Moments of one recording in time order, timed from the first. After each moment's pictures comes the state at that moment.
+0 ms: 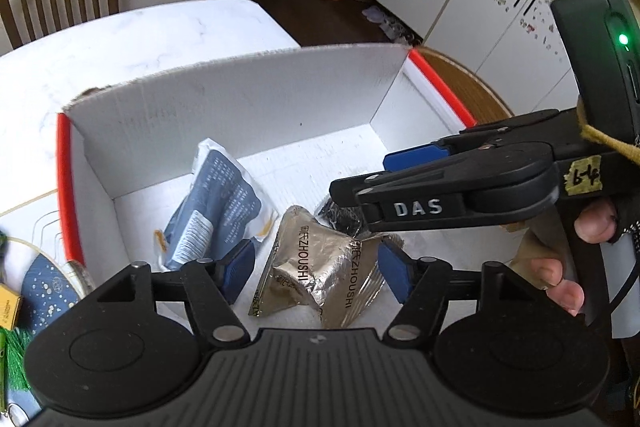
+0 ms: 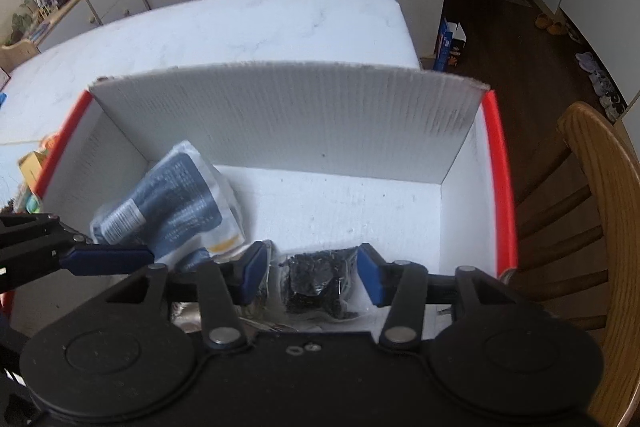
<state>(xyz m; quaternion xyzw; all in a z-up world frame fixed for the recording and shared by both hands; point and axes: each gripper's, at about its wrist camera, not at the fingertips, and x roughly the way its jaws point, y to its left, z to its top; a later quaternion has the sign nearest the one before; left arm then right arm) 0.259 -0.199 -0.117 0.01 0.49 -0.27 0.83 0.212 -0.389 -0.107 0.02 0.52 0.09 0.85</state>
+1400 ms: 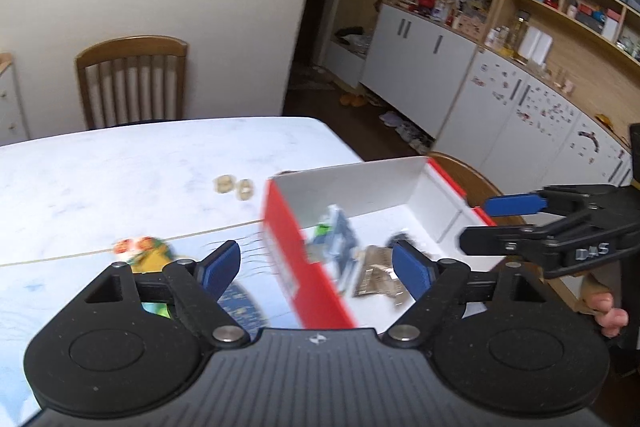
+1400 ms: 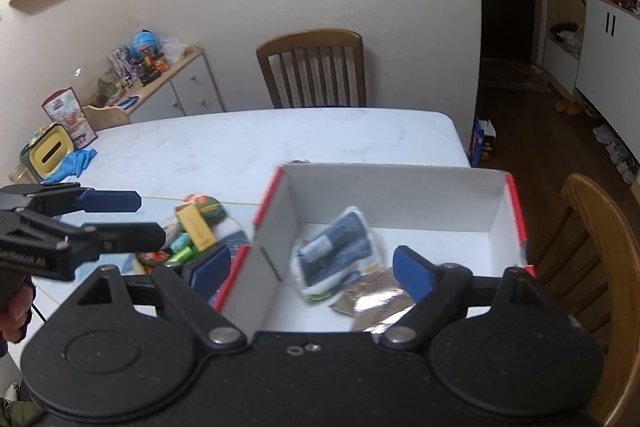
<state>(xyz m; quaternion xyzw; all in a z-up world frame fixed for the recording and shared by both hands) 0.170 -0.025 -0.012 -0.02 0.35 -0.24 0.91 0.093 -0.304 0.010 0.05 0.37 0.14 0.92</state>
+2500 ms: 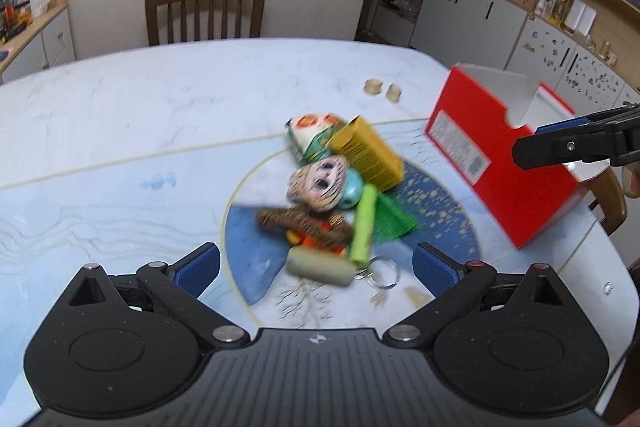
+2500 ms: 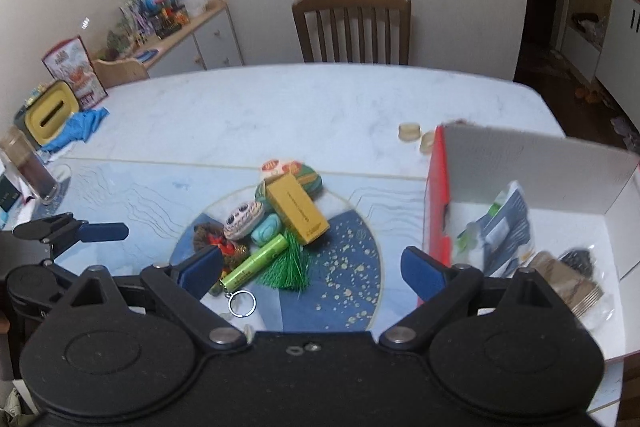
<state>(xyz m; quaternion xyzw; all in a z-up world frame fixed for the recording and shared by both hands) 0.176 0.150 -0.134 0.00 0.40 -0.20 0.90 0.134 -0.132 -0.048 0.03 0.43 0.13 0.89</state>
